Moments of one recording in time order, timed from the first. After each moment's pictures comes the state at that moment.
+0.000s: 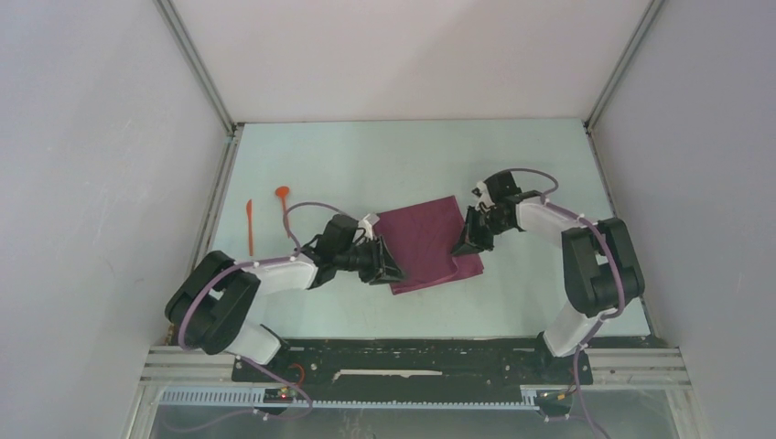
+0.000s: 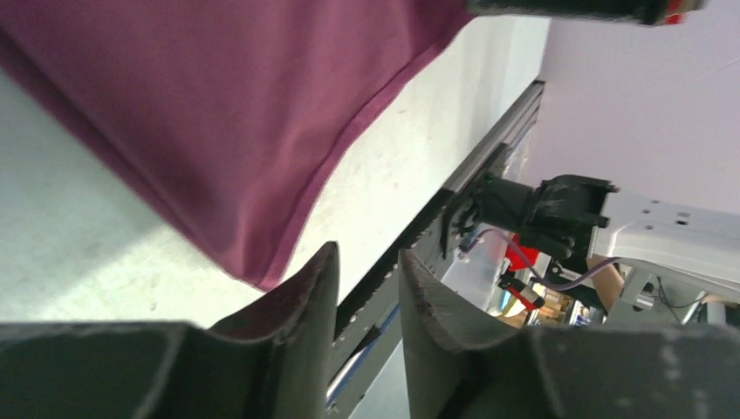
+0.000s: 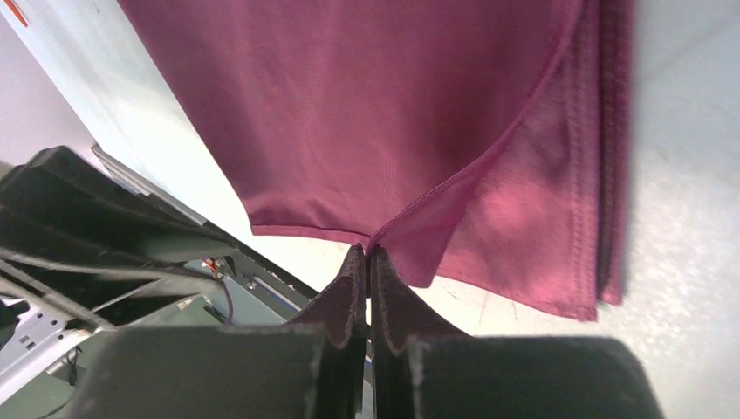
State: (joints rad) left arm -0.61 1.45 0.57 0.21 0.61 -0.94; right arm 0.26 1.68 0.98 -0.53 -0.58 0.52
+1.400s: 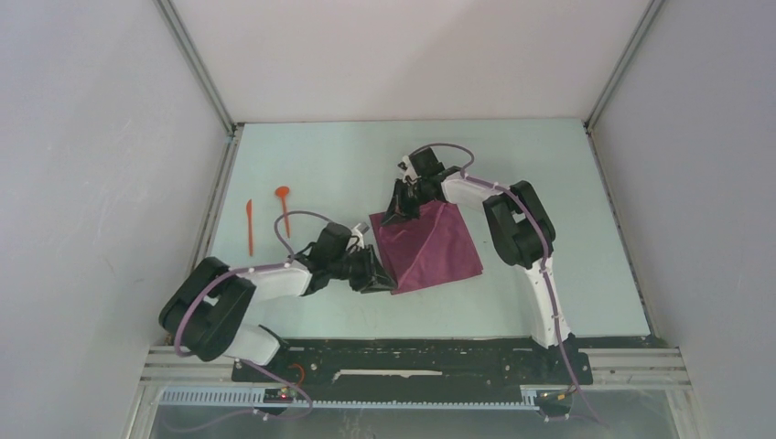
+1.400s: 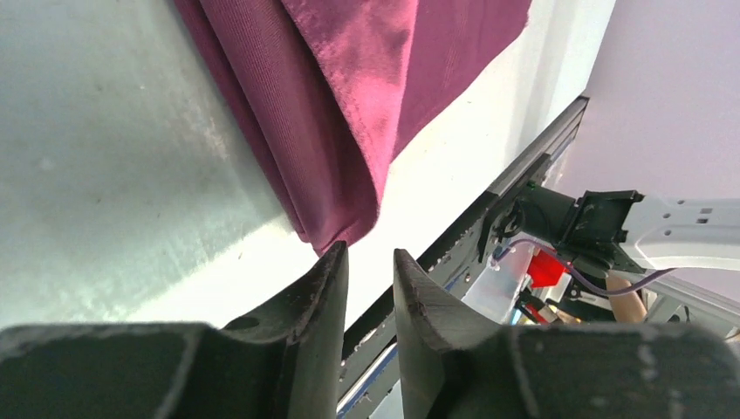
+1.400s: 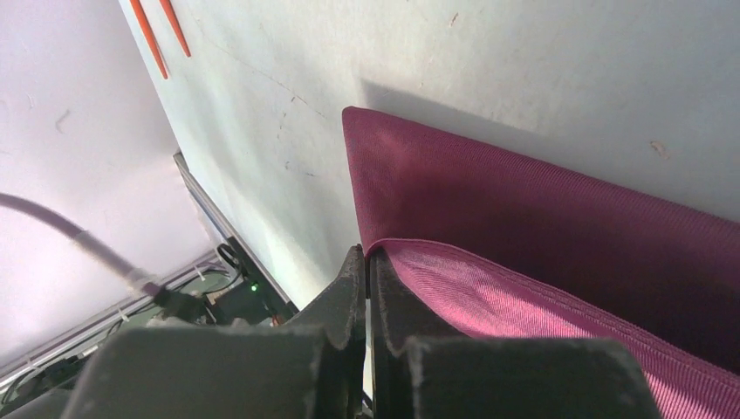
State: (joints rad) left arm -0.59 1.46 0.47 0.18 0.56 -0.93; right arm 0.53 2.28 1.66 -0.35 -0.68 0.71
